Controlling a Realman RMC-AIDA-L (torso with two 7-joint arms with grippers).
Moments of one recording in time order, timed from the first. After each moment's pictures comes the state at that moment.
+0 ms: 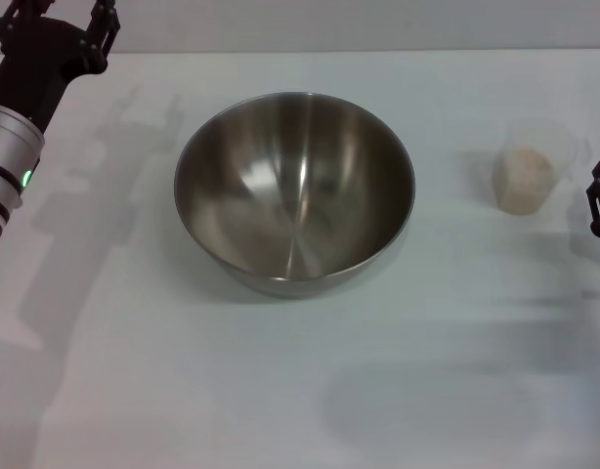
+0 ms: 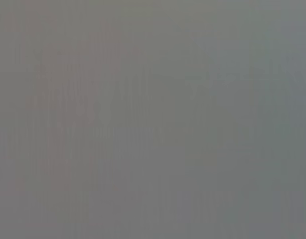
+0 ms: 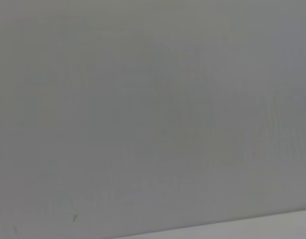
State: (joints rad) left arm -0.42 -2.07 -1.34 -0.53 2.89 0.89 -0.09; right arm 0.25 2.08 0.44 0.33 -1.76 -1.22 0.03
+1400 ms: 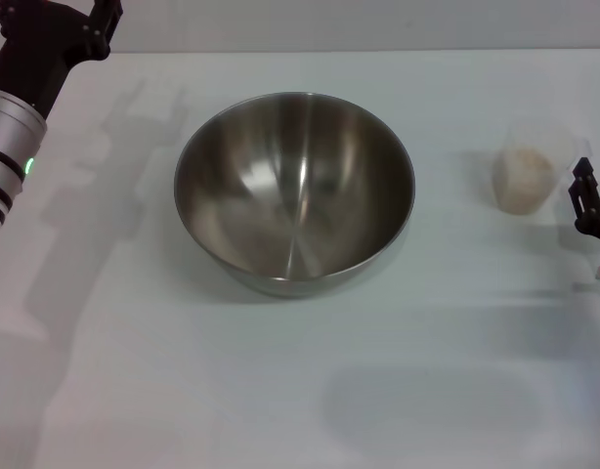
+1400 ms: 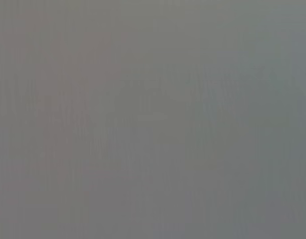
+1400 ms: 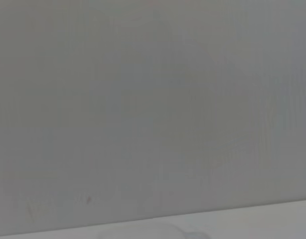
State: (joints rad) left arm -0.44 -2.07 -1.35 -0.53 2.89 0.90 -0.05; right arm 0.30 2.09 0.42 0.26 -1.77 -1.16 0.09
